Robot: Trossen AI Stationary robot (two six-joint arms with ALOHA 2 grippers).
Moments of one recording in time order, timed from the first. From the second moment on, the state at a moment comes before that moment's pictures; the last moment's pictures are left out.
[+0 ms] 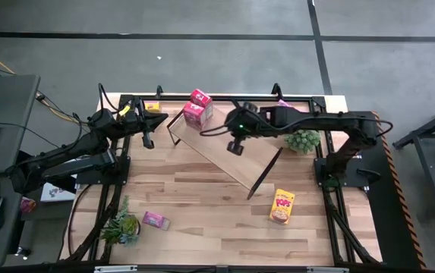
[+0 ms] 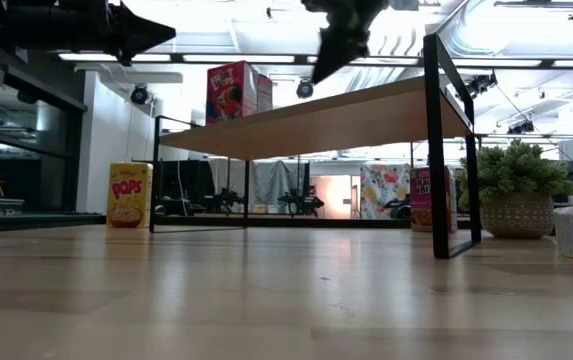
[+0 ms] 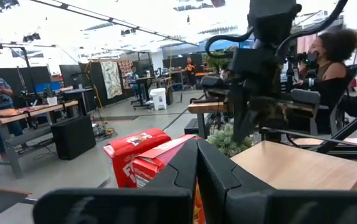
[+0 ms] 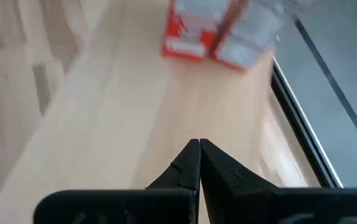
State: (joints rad) left arm 0.55 0.53 0.34 0.36 0.25 0.11; right arm -0.10 1.65 1.57 -0.83 0.31 0.08
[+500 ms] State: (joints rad) left arm 0.55 0.53 0.34 0.36 0.25 0.11; right arm -0.04 1.21 1.17 -0.73 0.41 0.29
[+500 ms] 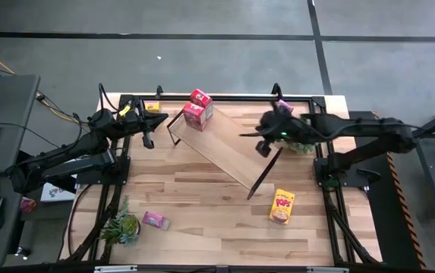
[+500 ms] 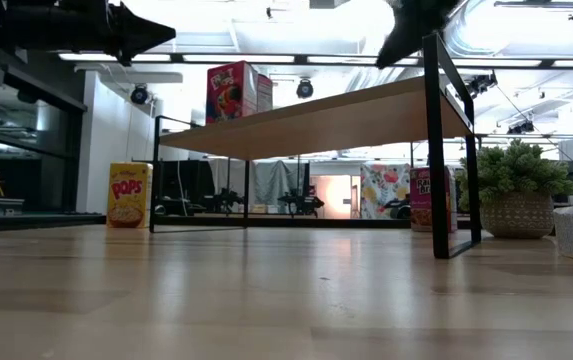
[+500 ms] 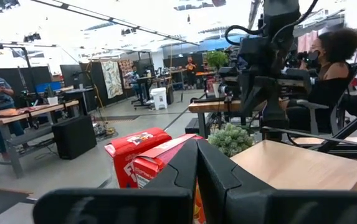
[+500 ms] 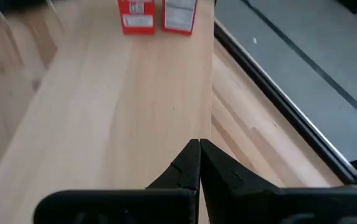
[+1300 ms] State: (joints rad) left arm 0.59 0.67 0.62 -0.14 -0.34 0.19; right arm 0.00 1.00 0.93 -0.48 0.42 0.31
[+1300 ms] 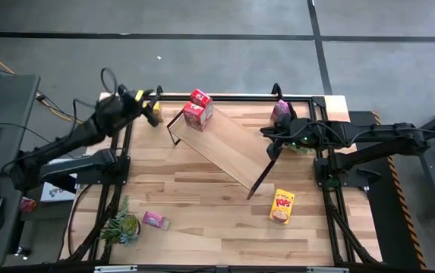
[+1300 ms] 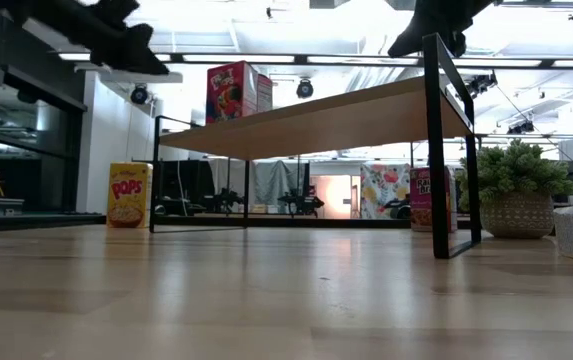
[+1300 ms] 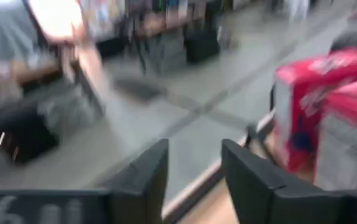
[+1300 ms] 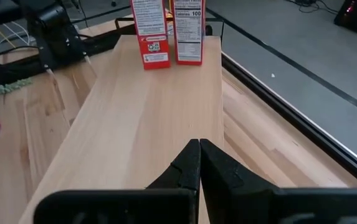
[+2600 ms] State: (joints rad) left arm 0.86 1.68 1.43 -1.34 -0.33 0.69; right arm 0.00 1.11 0.93 -0.53 0.36 0.28
